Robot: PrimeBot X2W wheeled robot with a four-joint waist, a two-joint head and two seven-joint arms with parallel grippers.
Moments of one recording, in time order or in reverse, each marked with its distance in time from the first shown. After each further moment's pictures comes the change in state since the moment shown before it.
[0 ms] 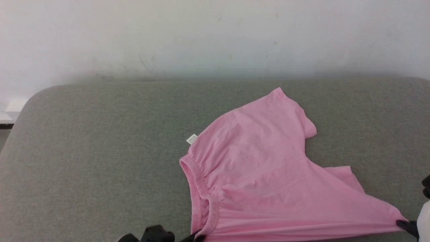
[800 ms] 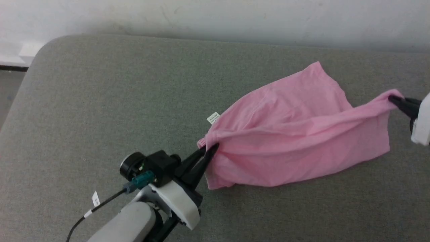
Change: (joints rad) left arm -0.272 -0.094 0.068 -0.029 0.041 0.008 -0.047; right arm -0.439 0.280 -0.254 -0.100 -0.157 -0.002 0.188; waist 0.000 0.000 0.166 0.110
